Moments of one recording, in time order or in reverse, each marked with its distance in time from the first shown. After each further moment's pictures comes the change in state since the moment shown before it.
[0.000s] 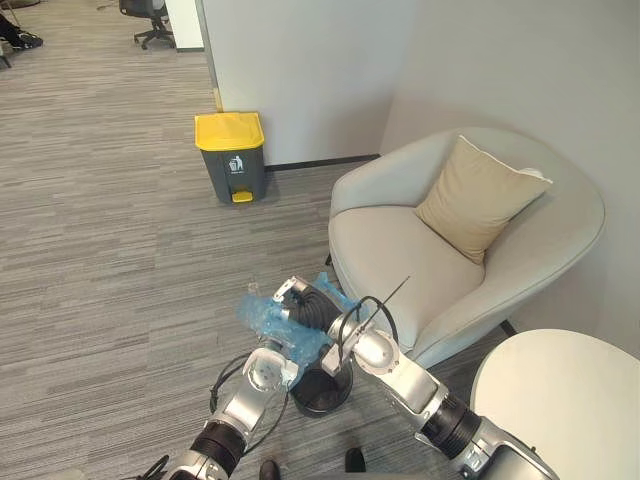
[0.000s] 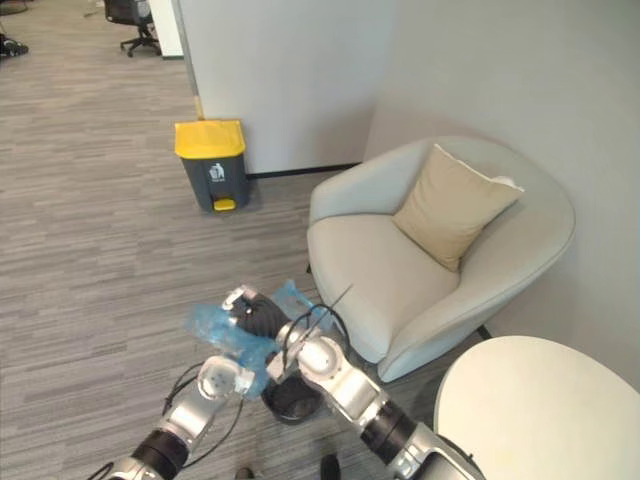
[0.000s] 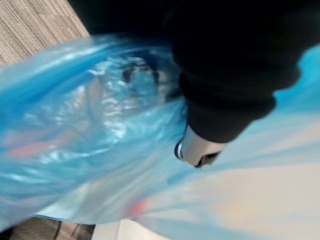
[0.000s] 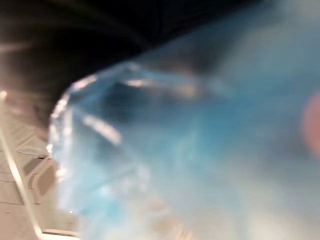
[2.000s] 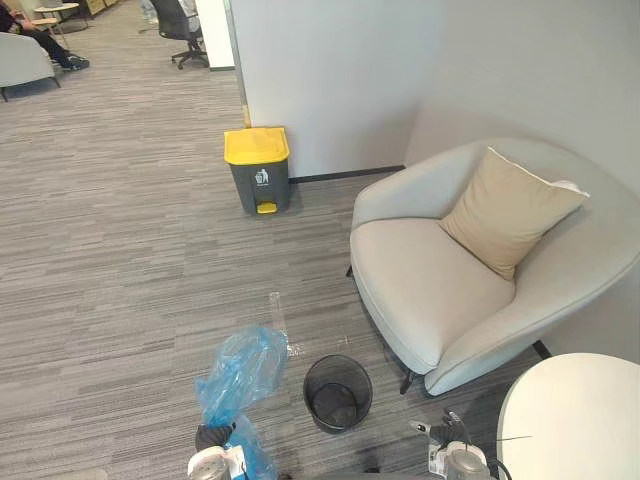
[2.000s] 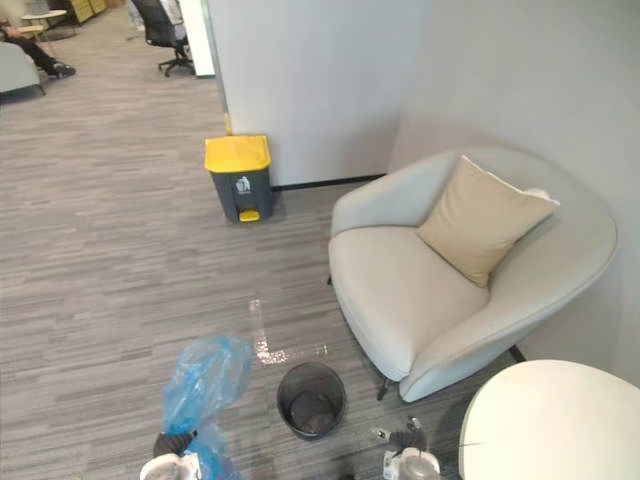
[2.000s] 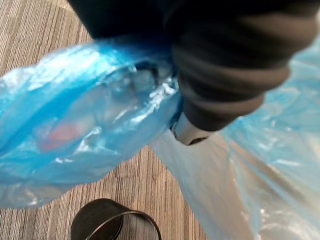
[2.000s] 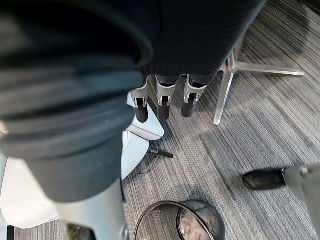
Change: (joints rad) left arm 0.276 -0.158 0.524 0.280 -0.234 0.000 -0.019; right arm 0.319 0.187 -0.879 0.781 -0.154 0.084 -0.252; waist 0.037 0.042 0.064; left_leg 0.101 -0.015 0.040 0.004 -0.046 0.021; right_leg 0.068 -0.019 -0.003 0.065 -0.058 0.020
